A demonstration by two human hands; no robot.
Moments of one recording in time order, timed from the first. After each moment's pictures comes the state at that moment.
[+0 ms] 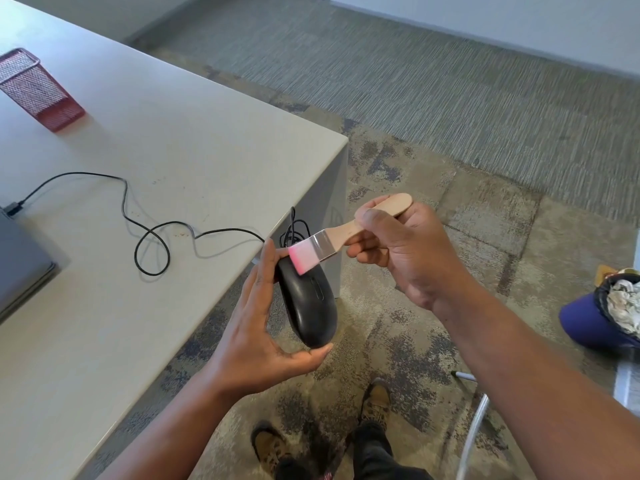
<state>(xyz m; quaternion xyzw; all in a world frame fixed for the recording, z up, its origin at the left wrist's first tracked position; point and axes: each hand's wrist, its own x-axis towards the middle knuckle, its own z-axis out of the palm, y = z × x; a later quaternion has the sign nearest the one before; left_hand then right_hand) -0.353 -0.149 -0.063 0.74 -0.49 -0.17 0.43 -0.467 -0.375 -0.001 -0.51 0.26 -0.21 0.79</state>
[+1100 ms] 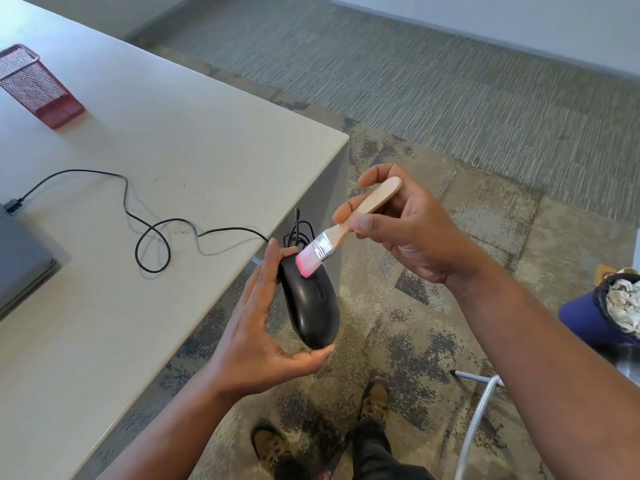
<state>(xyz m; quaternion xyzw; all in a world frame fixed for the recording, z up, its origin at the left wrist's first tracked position) -0.350 -0.149 -0.066 0.72 -0.51 -0.16 0.44 -0.462 -0.399 0.006 -0.59 0.12 -0.15 0.79</state>
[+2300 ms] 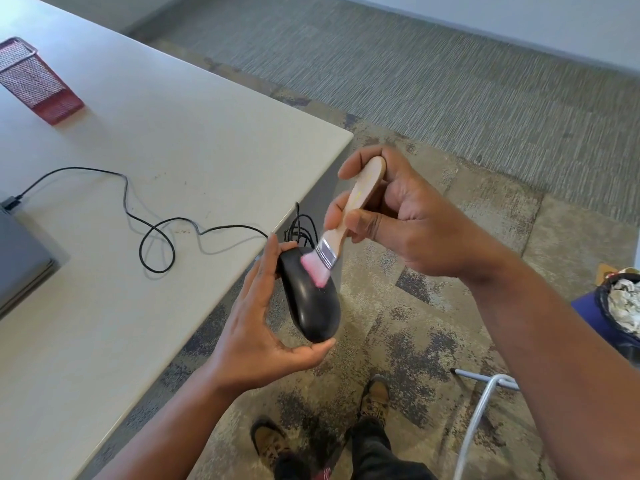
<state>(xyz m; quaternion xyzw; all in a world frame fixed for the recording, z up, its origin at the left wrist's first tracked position) -0.345 -0.151 -0.071 0.73 -0.49 -0.16 0.45 -0.457 -0.394 0.038 -0.72 0.03 -0.11 0.68</state>
